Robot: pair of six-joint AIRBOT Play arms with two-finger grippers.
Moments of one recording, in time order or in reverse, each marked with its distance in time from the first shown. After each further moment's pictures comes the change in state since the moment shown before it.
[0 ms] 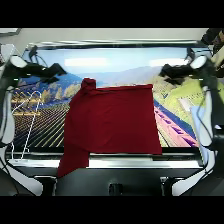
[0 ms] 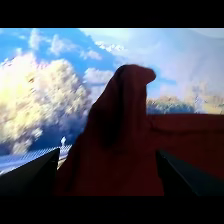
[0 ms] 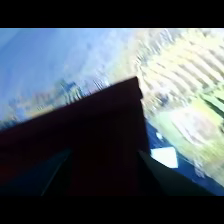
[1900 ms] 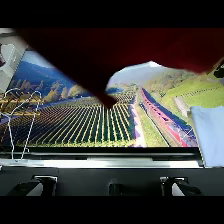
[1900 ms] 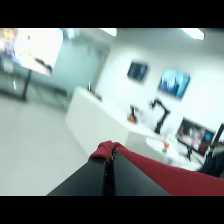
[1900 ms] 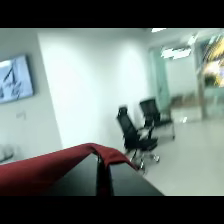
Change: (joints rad) left arm -0.035 0.924 0.033 -0.056 0.534 -0.042; right arm -0.071 0.893 0.367 0.297 -0.263 -0.060
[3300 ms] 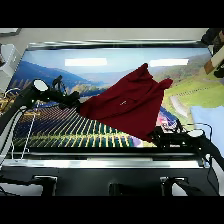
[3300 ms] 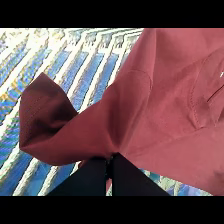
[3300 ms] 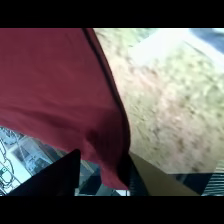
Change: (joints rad) left arm -0.184 -0.662 -0.657 -0.015 -0.395 -0.038; right arm -0.001 -0.221 -1.836 0.127 0.016 -0.106
